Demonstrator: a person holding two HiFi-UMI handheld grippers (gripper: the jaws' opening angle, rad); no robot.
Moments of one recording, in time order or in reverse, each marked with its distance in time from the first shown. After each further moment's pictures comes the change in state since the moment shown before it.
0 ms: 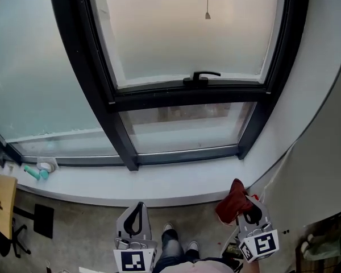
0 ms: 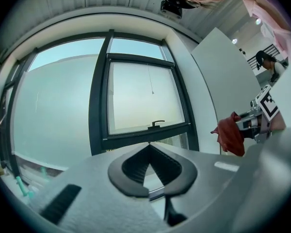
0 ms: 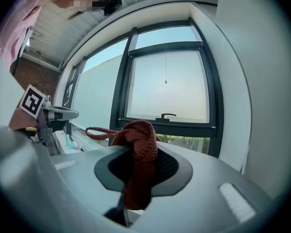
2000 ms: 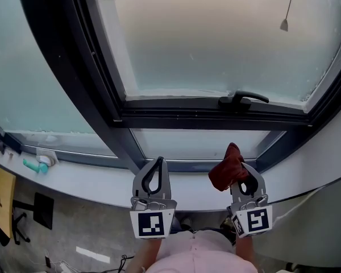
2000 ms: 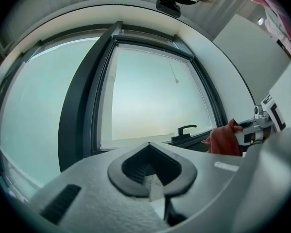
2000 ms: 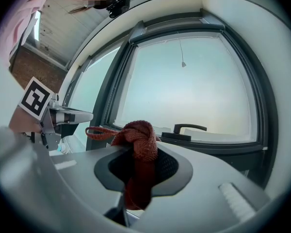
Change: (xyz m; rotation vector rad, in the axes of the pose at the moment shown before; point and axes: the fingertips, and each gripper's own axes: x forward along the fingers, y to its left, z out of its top) left arm 0.293 0.099 0.017 -0.025 -0.118 0.052; right arm 0.317 -0.033 0.073 -0.094 -0.122 0.081
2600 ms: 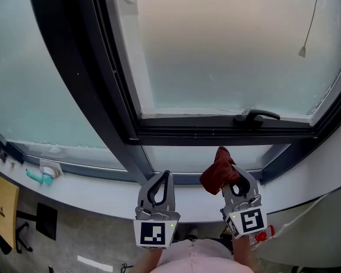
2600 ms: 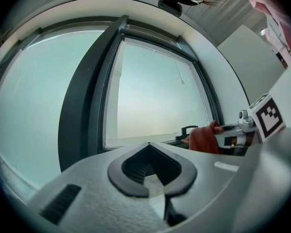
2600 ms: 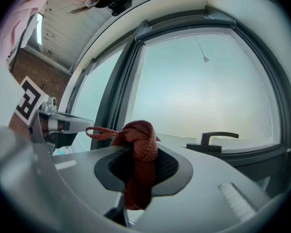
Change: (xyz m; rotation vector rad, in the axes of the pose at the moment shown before) left arm 0.005 0.045 0.005 -0.037 0.023 -0.085; right arm 0.069 0.059 0.031 0.002 -0.033 0.060
